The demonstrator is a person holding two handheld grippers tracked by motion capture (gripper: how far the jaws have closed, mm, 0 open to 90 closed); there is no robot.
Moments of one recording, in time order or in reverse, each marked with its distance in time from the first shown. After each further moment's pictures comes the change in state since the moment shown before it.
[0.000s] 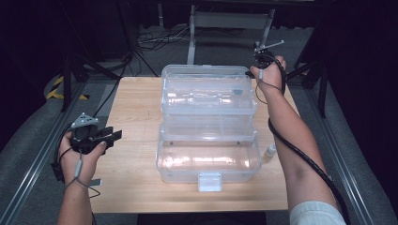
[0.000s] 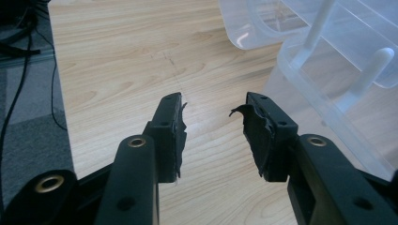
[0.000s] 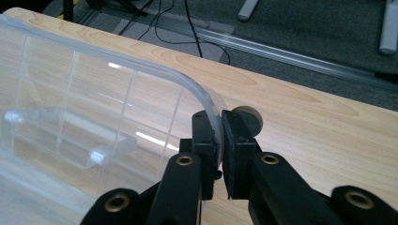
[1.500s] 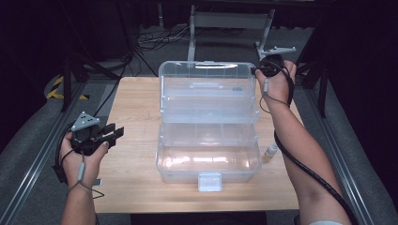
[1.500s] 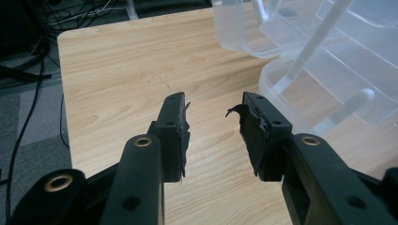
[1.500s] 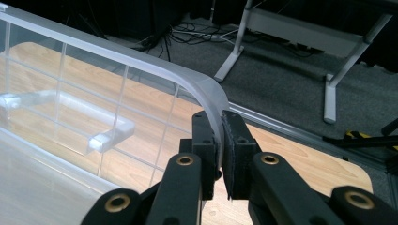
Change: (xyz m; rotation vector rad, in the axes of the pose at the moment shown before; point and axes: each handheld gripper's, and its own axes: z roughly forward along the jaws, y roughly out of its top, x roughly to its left) left arm -0.019 0.008 -0.013 -0.072 0.025 0.042; right arm 0.035 -0.026 -0.060 -0.259 -0.118 -0.148
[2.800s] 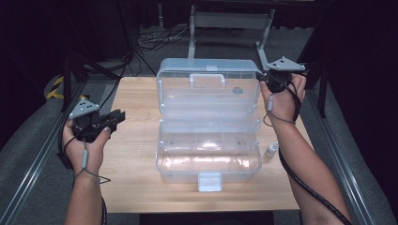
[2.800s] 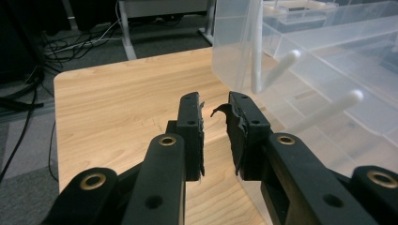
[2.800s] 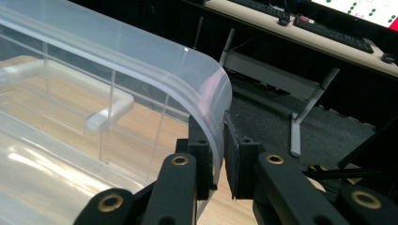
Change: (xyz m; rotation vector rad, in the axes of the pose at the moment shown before) left arm -0.001 0.030 0.002 -0.112 -0.029 -0.006; right arm 0.030 -0.023 -0.056 -0.163 -0.104 -0.105
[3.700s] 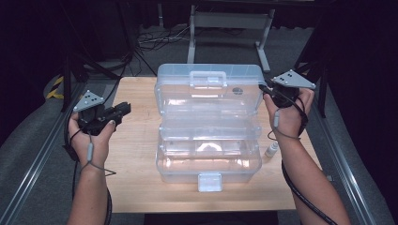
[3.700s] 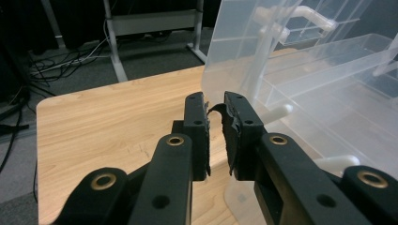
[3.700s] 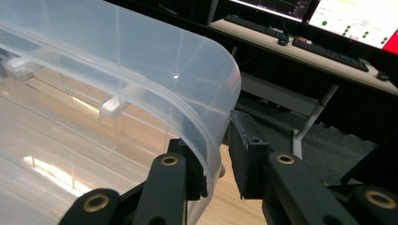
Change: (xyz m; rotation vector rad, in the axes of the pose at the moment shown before) left arm -0.007 0.018 0.010 -0.062 -0.048 0.026; right arm 0.012 -0.019 -0.040 -0.091 0.008 -0.007
